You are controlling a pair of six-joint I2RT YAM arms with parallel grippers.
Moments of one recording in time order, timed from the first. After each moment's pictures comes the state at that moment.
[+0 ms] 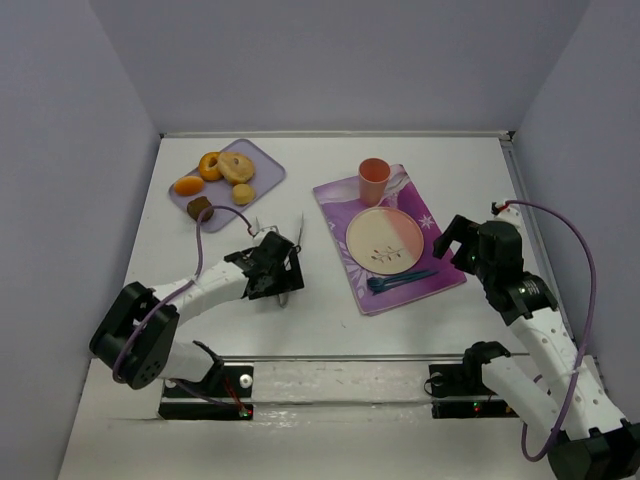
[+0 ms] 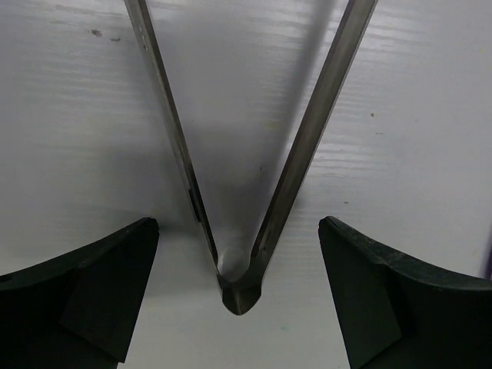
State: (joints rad) left arm -0.64 1.33 0.65 -0.40 -0.18 -0.79; right arm 0.25 0.72 0.71 -0.55 0.23 0.55
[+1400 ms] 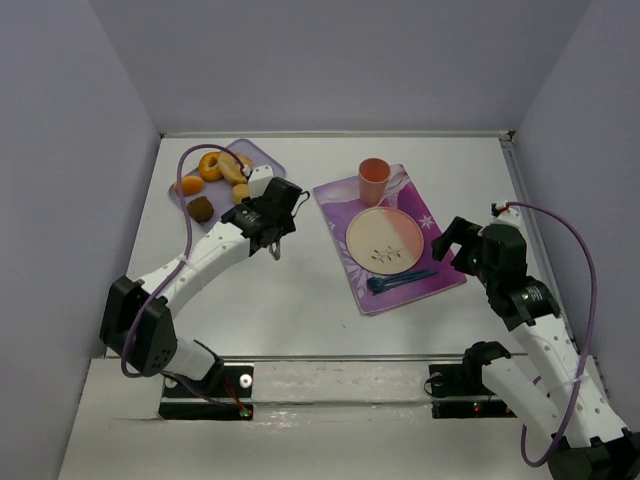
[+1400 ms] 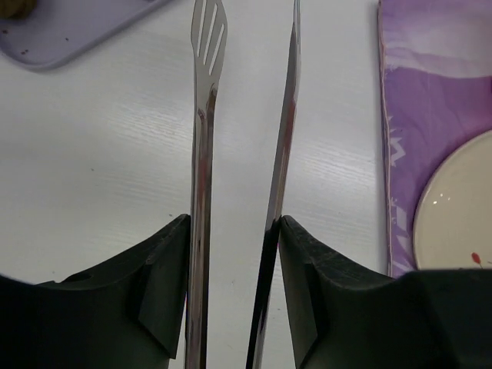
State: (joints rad) left arm -0.63 1.44 1.13 -0.61 -0.54 -0.73; right arm 0.25 0.68 0.70 -0.54 0.17 0.53
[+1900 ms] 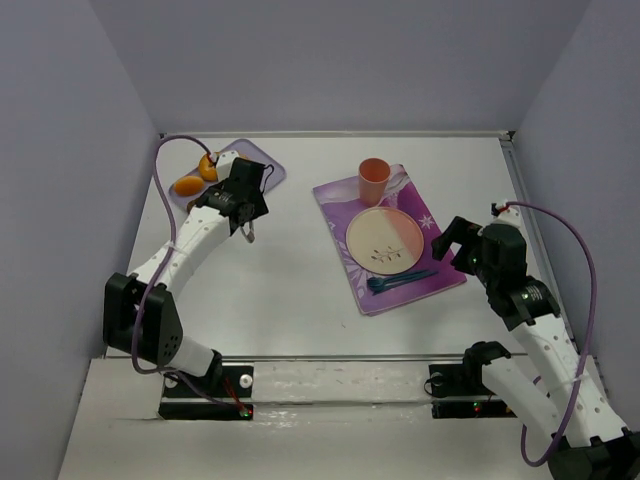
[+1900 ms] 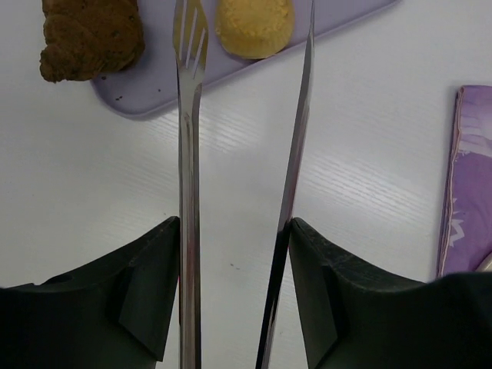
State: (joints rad) left arm -0.38 1.45 1.18 -0.61 -0.46 -0.62; right arm 0.25 0.68 0.70 -0.53 0.17 0.53
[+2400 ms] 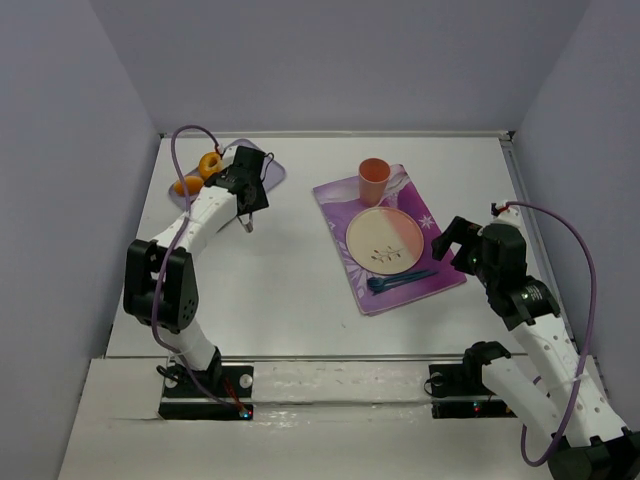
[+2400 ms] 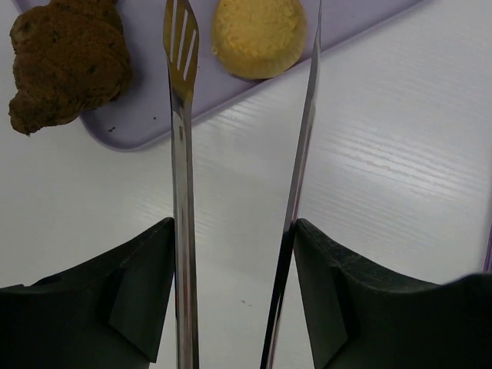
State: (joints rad) left arm -0.31 1.66 1.32 -0.61 -0.42 -0.51; right arm 0.25 0.68 0.70 -0.53 0.17 0.53
